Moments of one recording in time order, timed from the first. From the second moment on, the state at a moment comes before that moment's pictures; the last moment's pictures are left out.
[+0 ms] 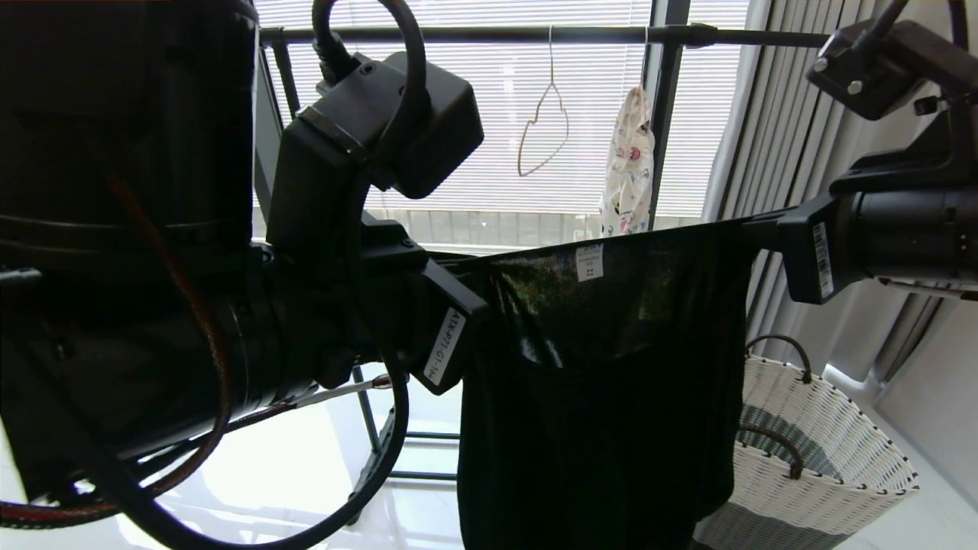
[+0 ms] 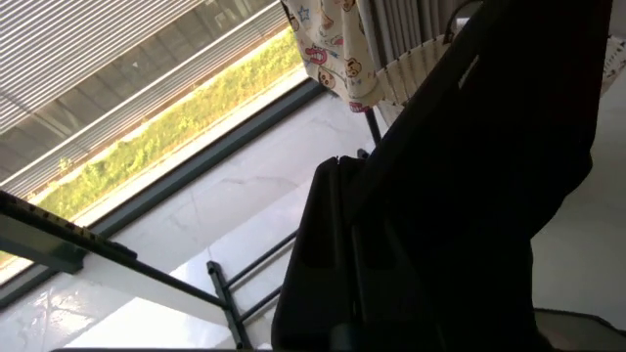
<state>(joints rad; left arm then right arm) -0.92 1.46 -1.19 0.05 0.33 0.24 0.80 1.41 -1.38 0.31 -0.27 -0.06</state>
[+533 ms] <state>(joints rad) -0.93 1.45 -1.18 0.05 0.33 0.29 0.80 1.34 -1.36 0.36 -0.24 -0.09</state>
